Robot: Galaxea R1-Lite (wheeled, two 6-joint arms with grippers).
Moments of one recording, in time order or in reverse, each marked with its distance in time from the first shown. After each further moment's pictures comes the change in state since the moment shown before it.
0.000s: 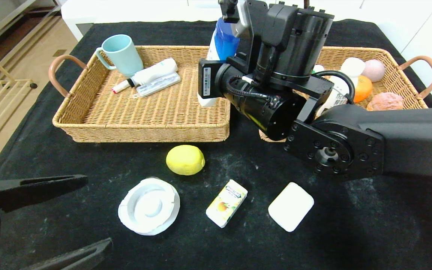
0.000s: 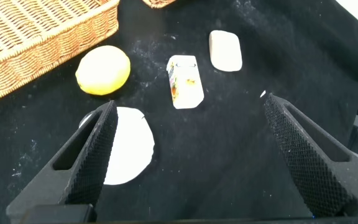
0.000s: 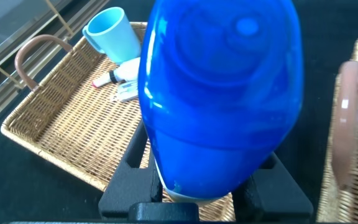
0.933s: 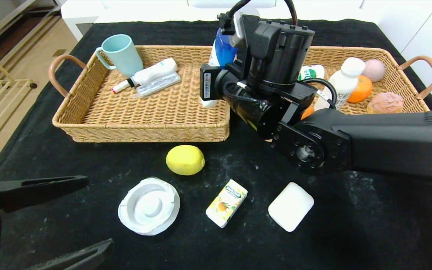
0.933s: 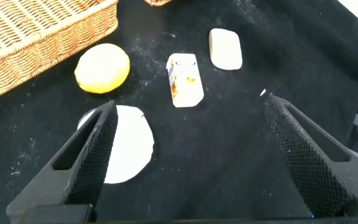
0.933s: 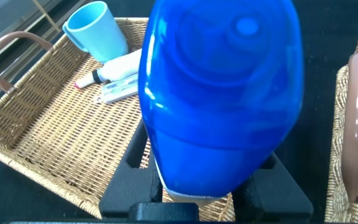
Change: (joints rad) left arm 0.000 0.001 0.003 0.001 0.000 0.001; right arm -0.030 0.078 -0.080 -0.004 -0.001 -0.001
